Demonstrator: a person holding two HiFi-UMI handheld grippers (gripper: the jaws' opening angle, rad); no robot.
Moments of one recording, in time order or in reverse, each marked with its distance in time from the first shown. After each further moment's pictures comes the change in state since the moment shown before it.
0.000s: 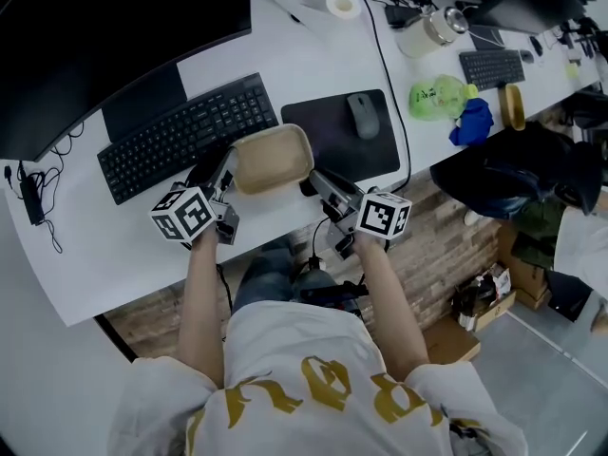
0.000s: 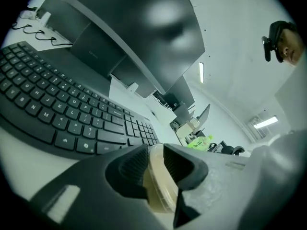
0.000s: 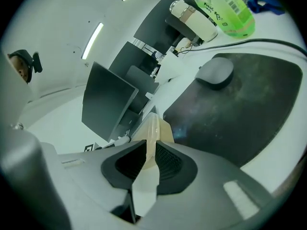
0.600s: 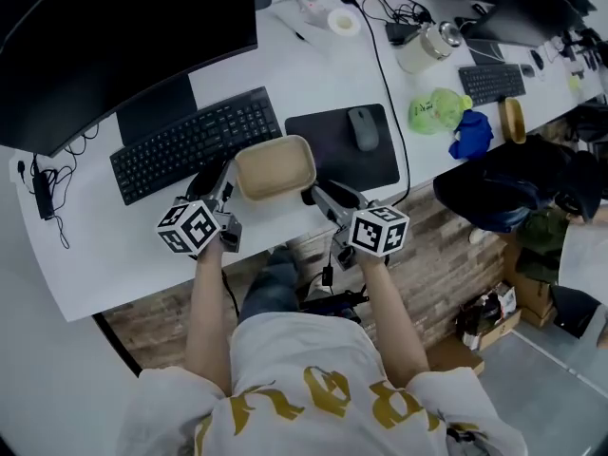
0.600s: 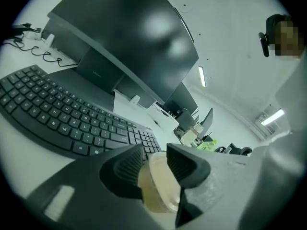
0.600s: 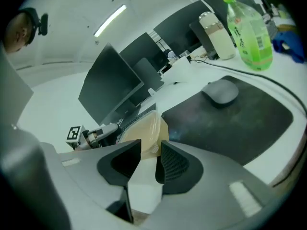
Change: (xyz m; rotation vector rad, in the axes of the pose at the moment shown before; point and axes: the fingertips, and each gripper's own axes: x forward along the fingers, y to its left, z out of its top) left arm -0.024 -0.007 0.013 0.052 -0.113 0.086; right arm -0.013 -0.002 -0.006 -0.257 0.059 -0.123
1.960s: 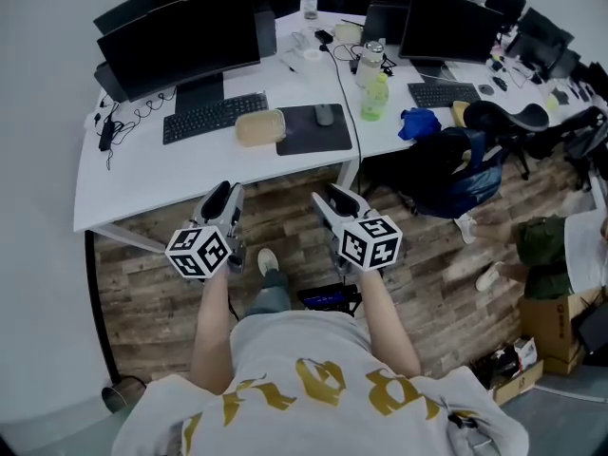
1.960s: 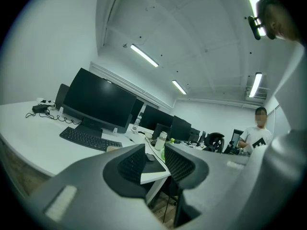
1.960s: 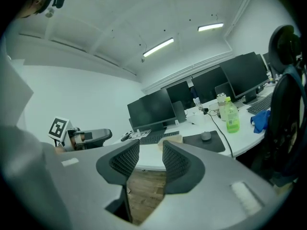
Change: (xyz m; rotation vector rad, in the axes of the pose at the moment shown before) left arm -0.257 -0.281 -0.110 0.347 -0.291 0.070; right arm -0.300 0.108 -0.070 -0.437 -0.280 0.112
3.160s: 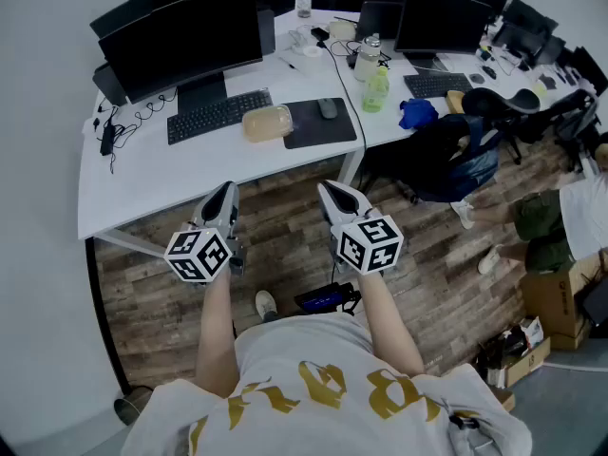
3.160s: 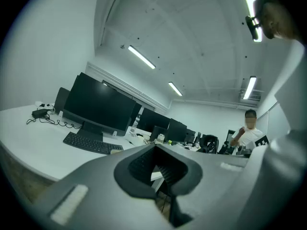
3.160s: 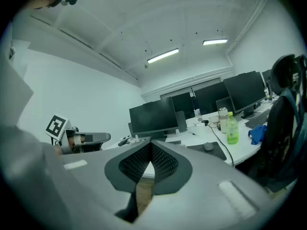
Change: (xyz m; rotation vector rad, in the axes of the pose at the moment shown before) left arm -0.044 0.022 0.028 0.014 -0.011 -0.052; right arm 0.000 0.069 0.018 -0.094 -0.092 -0.073
